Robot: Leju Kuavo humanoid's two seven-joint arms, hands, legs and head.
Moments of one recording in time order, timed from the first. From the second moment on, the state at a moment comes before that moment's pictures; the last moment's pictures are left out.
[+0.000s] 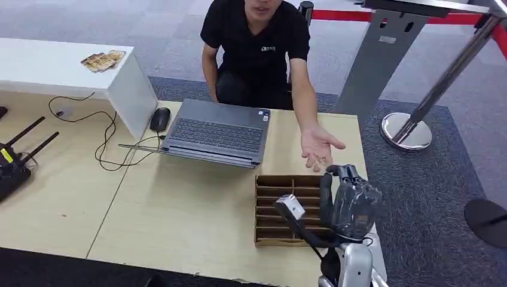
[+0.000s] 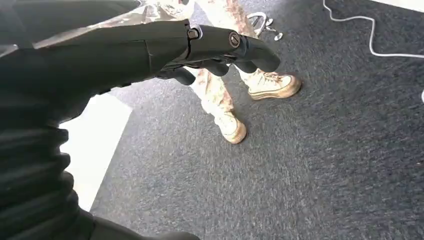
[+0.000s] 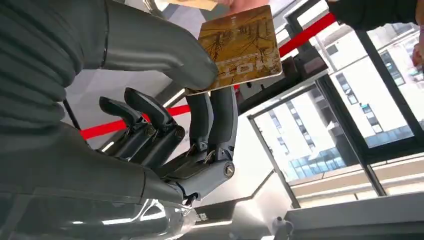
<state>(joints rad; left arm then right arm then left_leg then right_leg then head) -0.03 0.02 -0.37 -0.32 -0.64 0.70 0.53 -0.05 -0.13 0.51 -1.71 1.50 -0.70 0.69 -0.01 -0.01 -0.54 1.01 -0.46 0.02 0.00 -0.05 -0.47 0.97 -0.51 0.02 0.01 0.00</state>
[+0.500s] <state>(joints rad) -0.03 0.02 -0.37 -0.32 -0.63 0.70 0.53 -0.06 -0.12 0.53 -1.69 1.49 -0.70 0.66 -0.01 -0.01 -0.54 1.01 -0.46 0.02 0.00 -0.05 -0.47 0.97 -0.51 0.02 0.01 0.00</state>
